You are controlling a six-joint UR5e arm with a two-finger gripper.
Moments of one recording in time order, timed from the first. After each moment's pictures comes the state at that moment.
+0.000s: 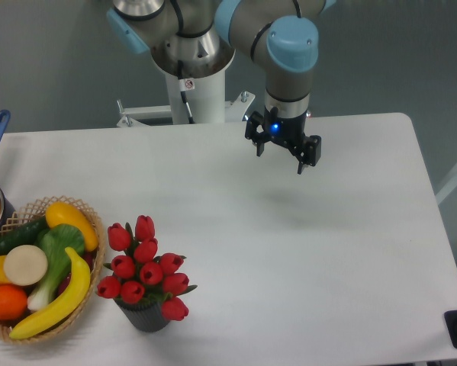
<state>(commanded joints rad) 2.68 -1.64 -1.97 -0.99 1.56 1.21</state>
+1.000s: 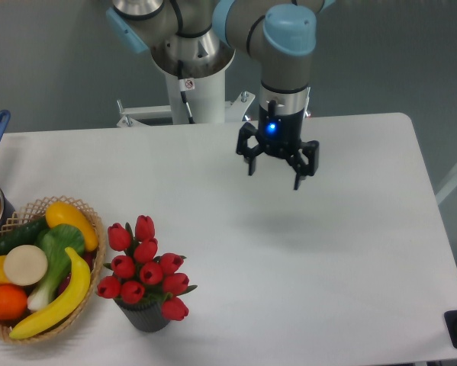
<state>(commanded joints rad) 2.65 -1.62 -1.98 -0.83 1.09 1.07</state>
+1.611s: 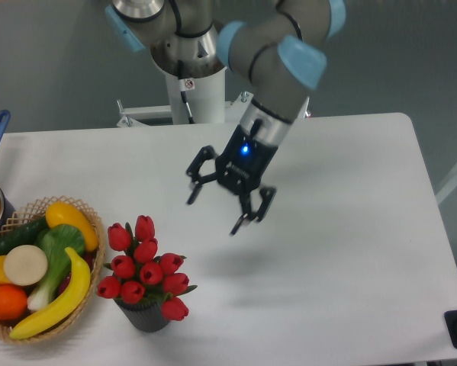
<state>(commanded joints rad) 2.60 -1.87 -1.83 -0.79 0.45 1.08</state>
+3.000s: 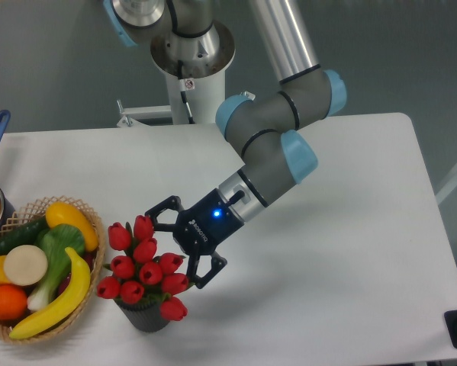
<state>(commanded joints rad) 2.49 -2.02 -1.72 -0.79 0.39 1.10</state>
